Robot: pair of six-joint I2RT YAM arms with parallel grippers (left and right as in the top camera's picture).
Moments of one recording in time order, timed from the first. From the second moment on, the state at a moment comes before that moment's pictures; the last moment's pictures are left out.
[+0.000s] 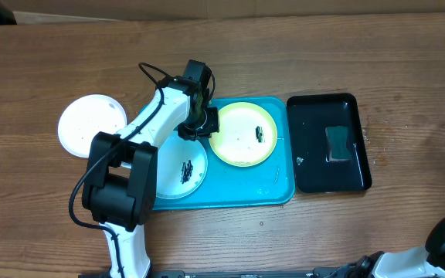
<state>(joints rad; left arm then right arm) -0.32 2.05 1.47 -0.88 0.19 -0.39 -0.65 1.71 1.33 -0.60 -0.04 0.38</state>
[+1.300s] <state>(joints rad) -0.32 2.05 1.47 -0.89 0.20 -0.39 -0.14 1.56 1.33 -1.08 -0.15 0.16</state>
